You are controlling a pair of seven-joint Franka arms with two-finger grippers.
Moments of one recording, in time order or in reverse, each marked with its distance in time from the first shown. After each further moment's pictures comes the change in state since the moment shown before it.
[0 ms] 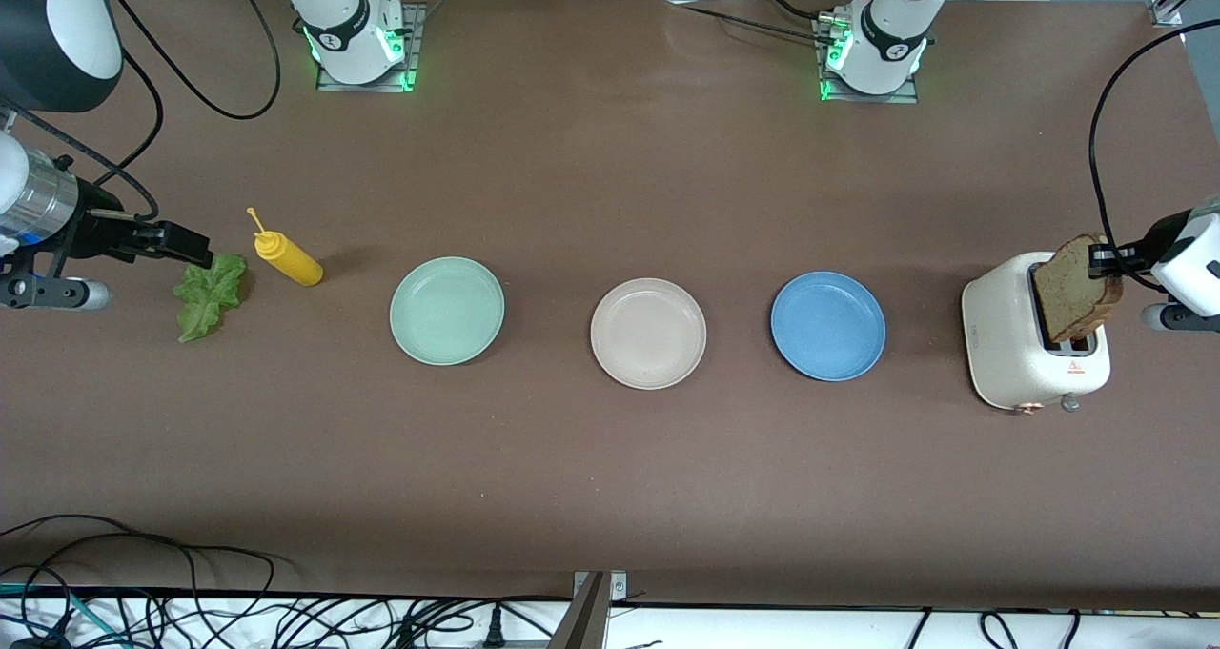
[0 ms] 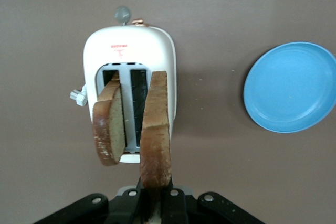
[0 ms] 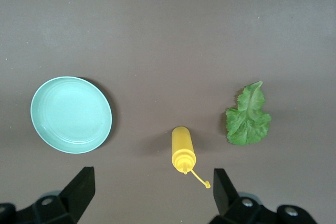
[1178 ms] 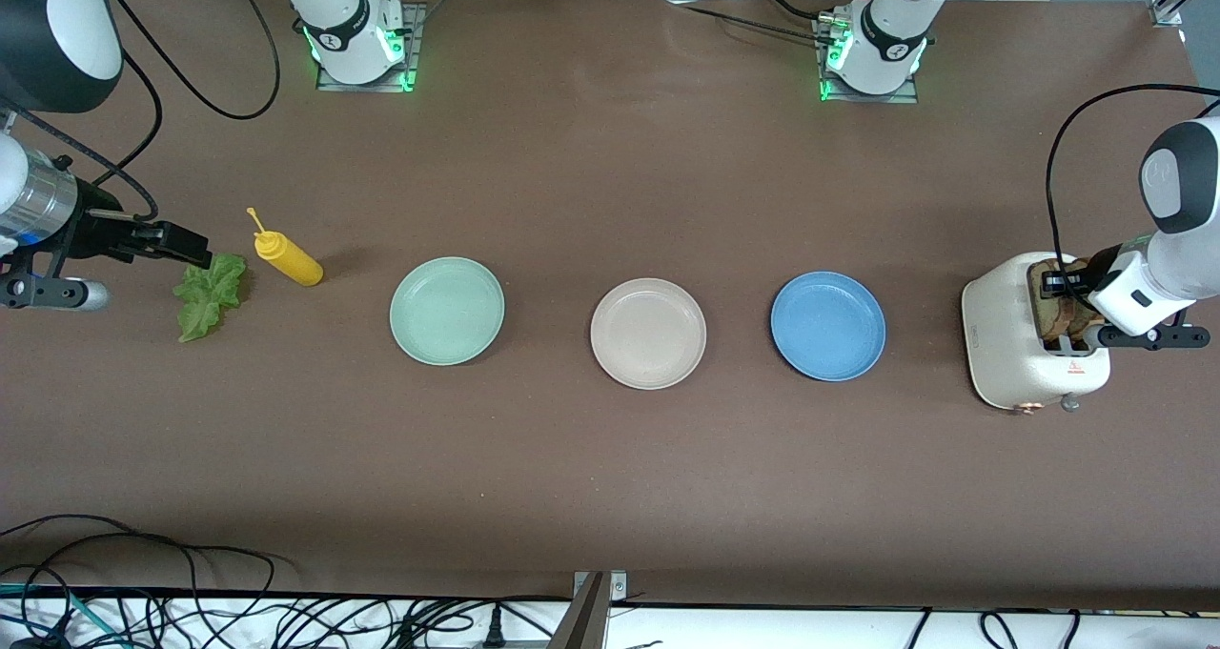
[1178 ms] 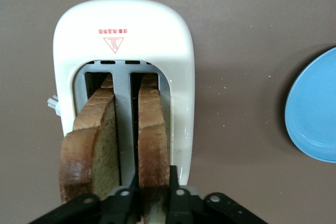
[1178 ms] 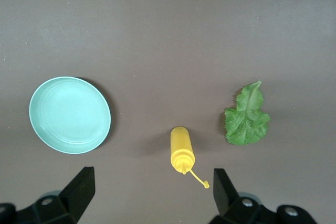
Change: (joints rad) left arm 0.008 0.032 0.077 -0.276 0.000 0.316 0.000; right arm 0.000 0.000 -0.001 0.000 -0.006 0.000 0.000
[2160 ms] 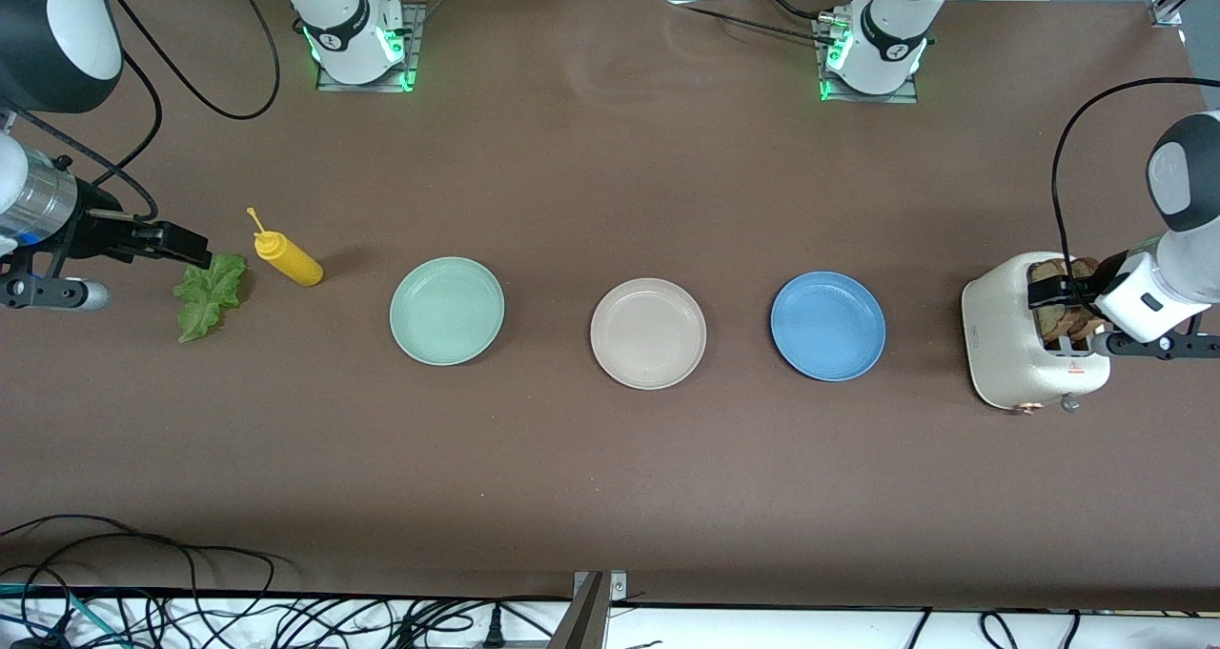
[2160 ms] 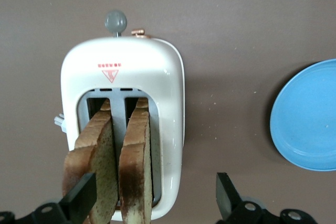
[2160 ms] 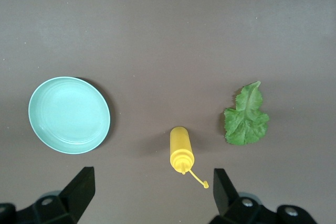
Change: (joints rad) left arm -0.029 0.004 0.001 0.050 0.000 -0.002 0.001; right arm 0.000 0.000 0.000 0.000 -0.003 0.000 0.000
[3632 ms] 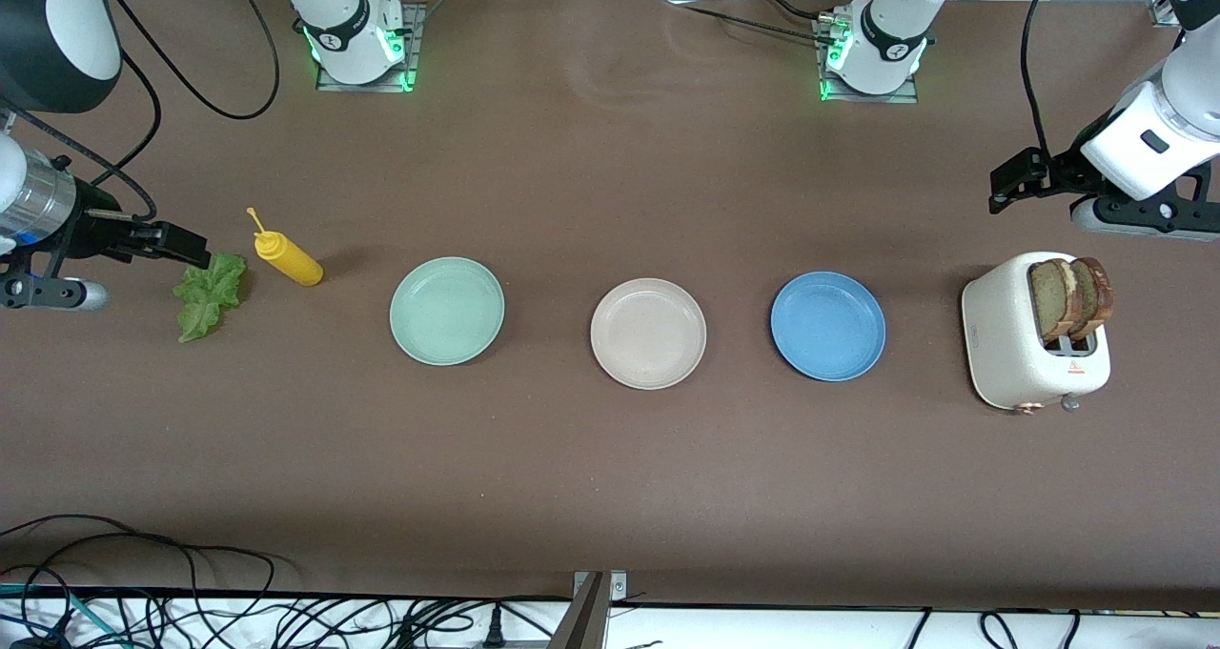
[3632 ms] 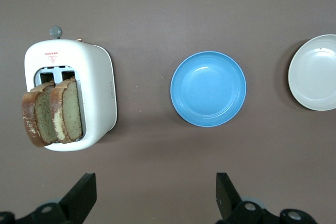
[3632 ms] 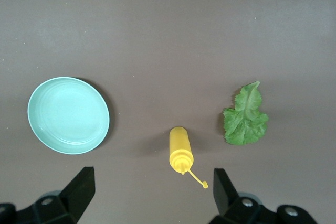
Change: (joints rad) left arm -0.201 -0.305 -0.006 0.061 -0.134 -0.275 -0.106; right arm -0.001 0.000 -0.001 0.000 -0.001 0.001 0.000
